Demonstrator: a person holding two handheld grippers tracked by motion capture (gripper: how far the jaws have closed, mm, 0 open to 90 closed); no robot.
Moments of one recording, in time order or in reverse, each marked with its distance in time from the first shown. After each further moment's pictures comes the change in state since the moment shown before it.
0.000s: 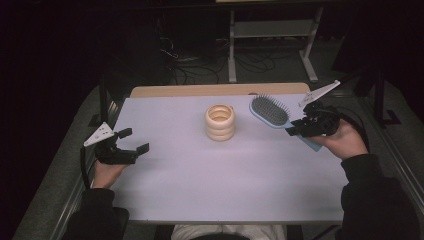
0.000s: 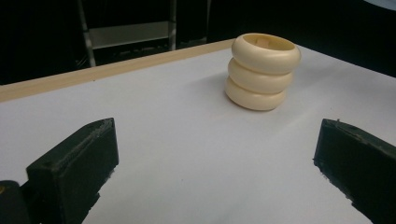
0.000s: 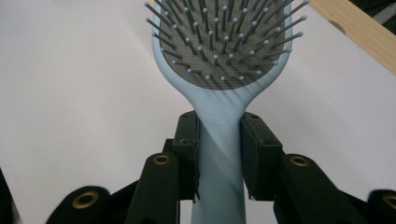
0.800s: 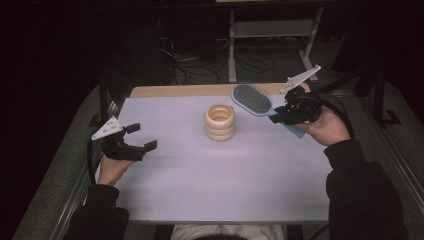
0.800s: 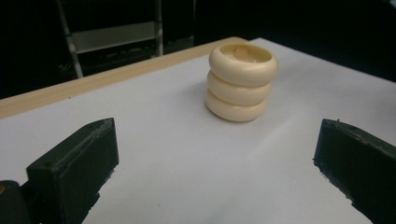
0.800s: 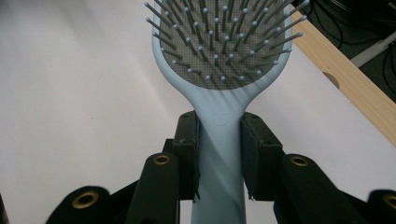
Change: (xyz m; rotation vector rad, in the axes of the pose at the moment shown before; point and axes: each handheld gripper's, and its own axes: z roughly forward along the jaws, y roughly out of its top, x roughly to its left) left arm -0.020 0.024 0.018 0.053 -0.057 0.057; right arm 0.019 0.055 0.001 -0.032 -0.016 -0.098
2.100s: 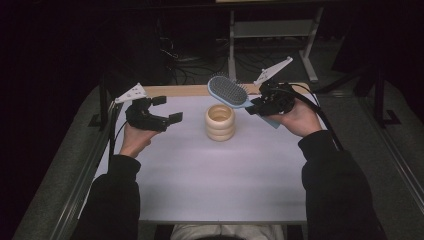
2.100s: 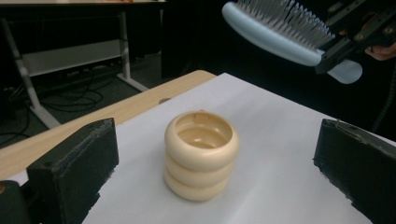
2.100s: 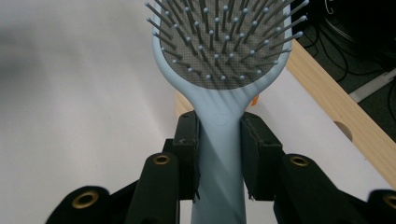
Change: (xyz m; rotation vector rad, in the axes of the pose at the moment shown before) left arm -0.021 0.092 0.057 -0.050 -0.126 0.009; right arm 0.013 0.049 0.029 -0.065 0.019 -0.051
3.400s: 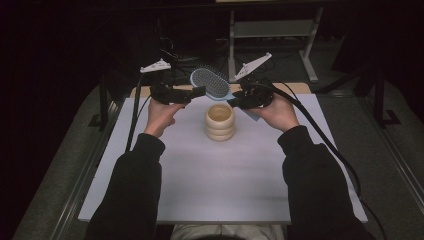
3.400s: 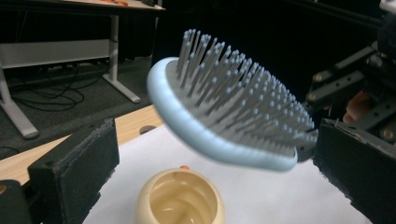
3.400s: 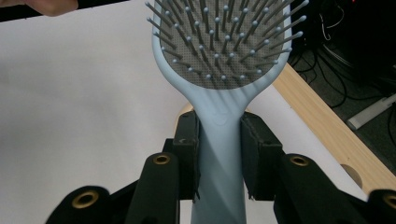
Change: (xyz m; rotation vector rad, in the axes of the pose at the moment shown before) left arm 0.004 0.050 0.061 -0.056 -0.044 -0.168; right arm 0.004 0.033 0.035 -0.077 -0.001 -0.021
